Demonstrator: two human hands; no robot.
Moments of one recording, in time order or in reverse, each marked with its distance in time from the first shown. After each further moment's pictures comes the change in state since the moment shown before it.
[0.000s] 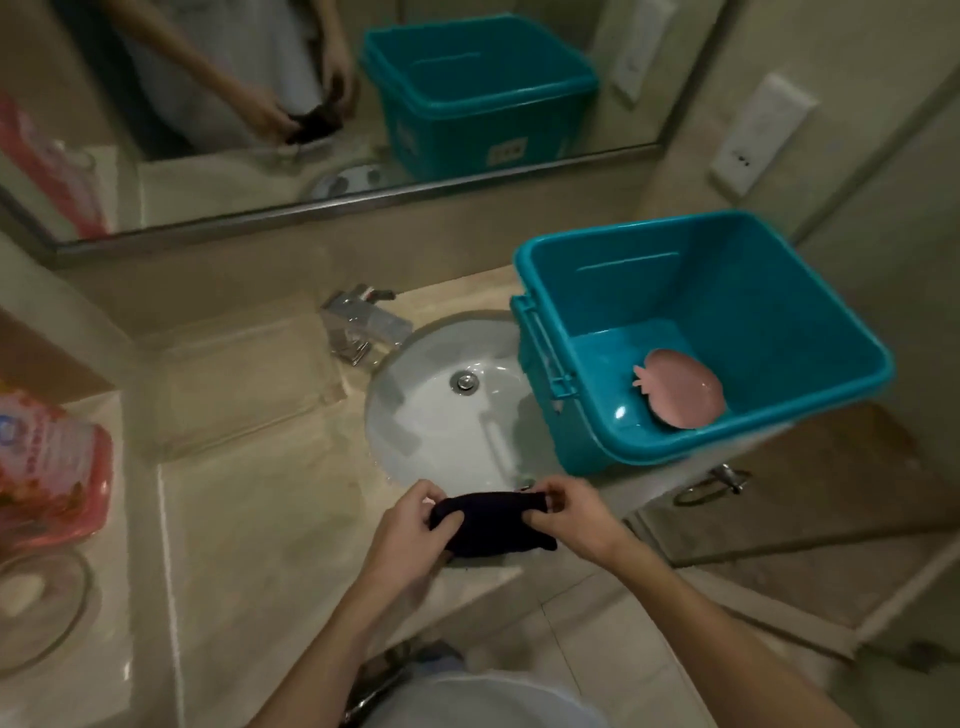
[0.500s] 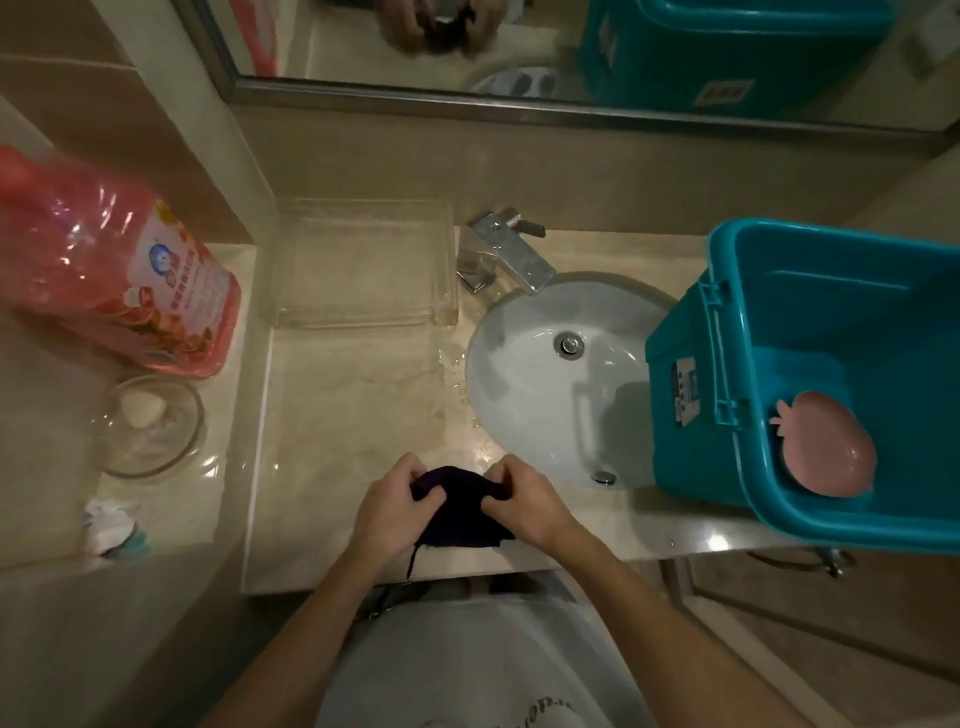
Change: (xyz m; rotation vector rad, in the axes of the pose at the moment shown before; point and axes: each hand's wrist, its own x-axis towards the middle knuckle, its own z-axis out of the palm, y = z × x) left_hand -0.023 -0.090 -0.041 0.068 0.299 -0.313; right_hand 0.048 -0.047 0.126 -0.219 -0.375 -0.043
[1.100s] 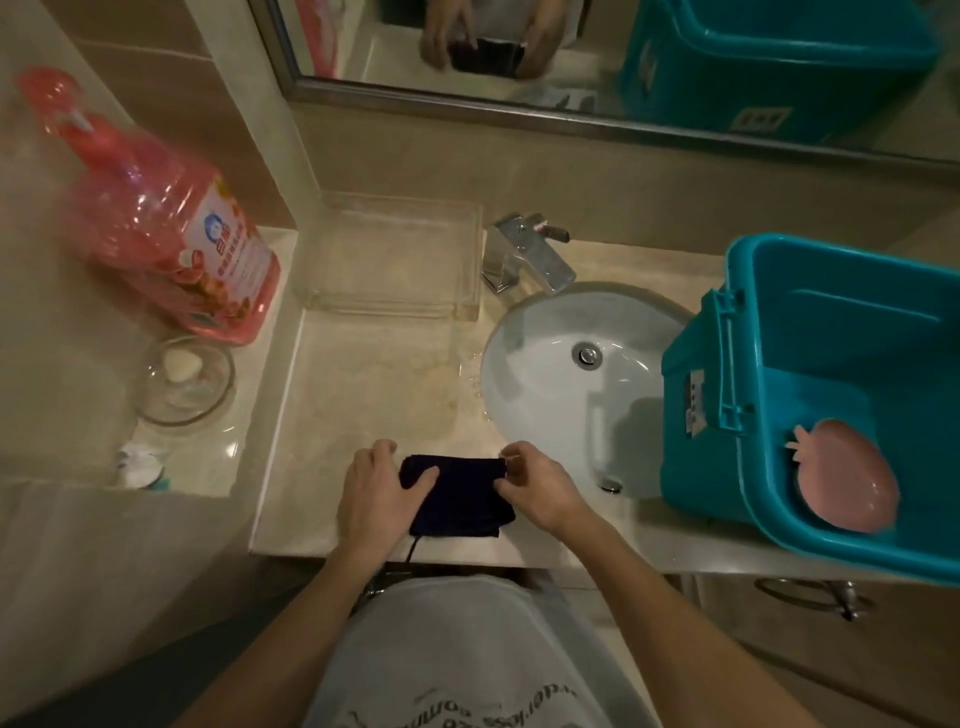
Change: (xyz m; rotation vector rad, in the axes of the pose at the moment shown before) left_hand -0.023 -0.006 0.000 0.250 0.297 -0.071; right_hand 0.006 0.009 -0.018 -0.188 -0.017 -0.068
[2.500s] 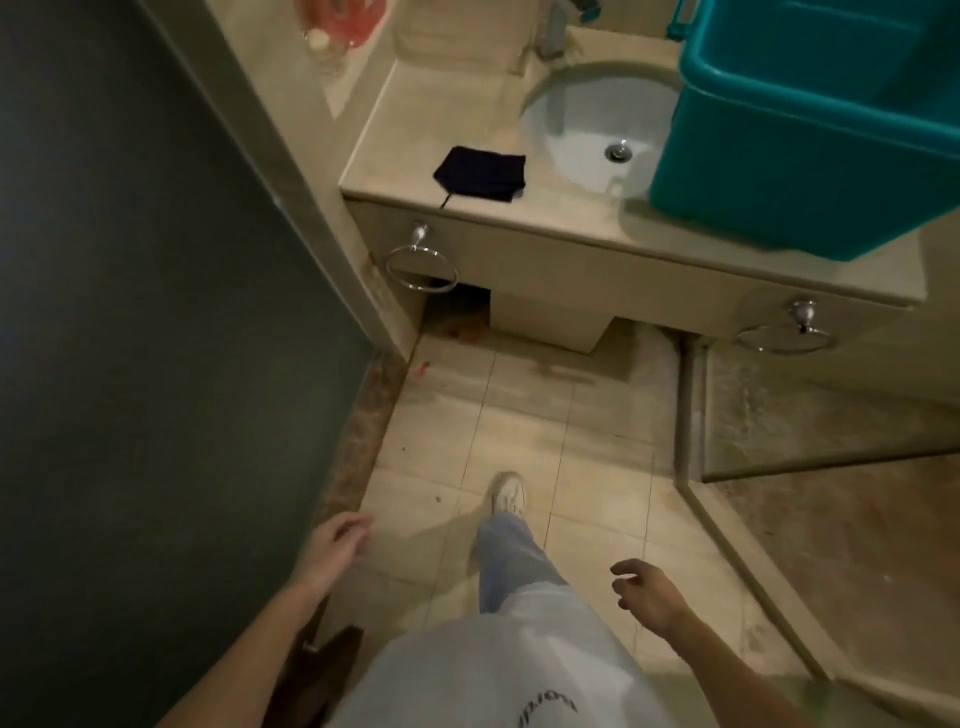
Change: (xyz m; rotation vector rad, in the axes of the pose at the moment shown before) left_hand -0.584 -0.216 0.151 -0.600 -0.212 -0.544; right_hand -0.440 0.473 0.208 0.022 -0.179 0.344
